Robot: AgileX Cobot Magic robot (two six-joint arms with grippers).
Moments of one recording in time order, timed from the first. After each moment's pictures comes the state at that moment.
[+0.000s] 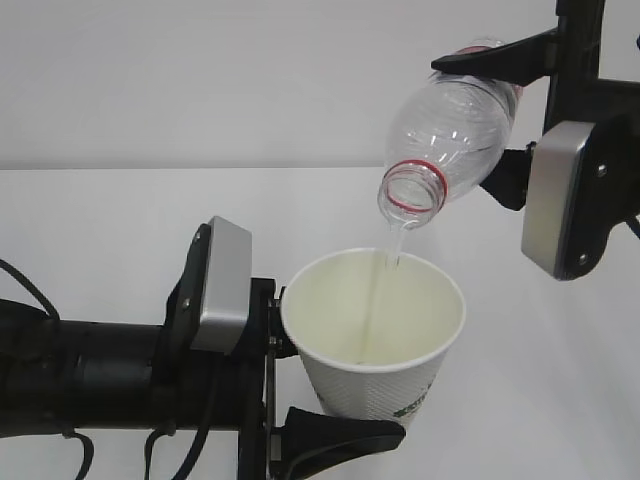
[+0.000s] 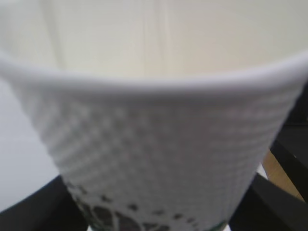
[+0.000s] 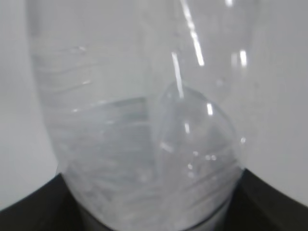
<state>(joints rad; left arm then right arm) -0.69 1.79 -0.57 0.92 -1.11 -0.34 0.20 1.32 -0.69 -1.08 -0.67 -0.67</state>
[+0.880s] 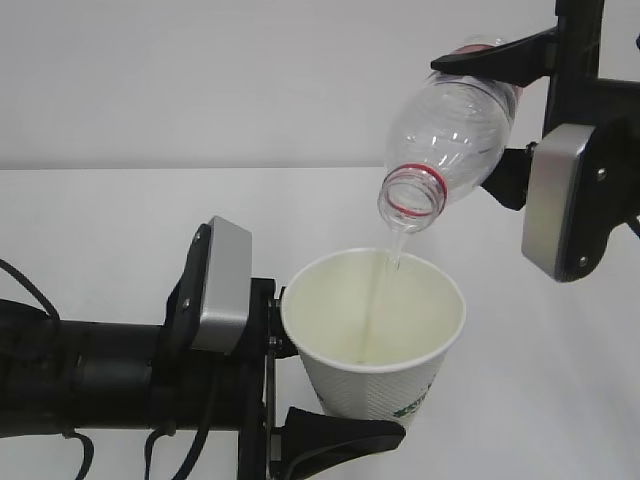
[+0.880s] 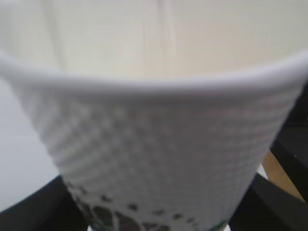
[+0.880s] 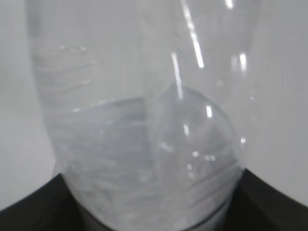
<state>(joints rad) -0.69 1.79 -0.57 0.92 -1.11 -0.34 0.20 1.32 -0.69 -1.08 -0.68 -0.69</state>
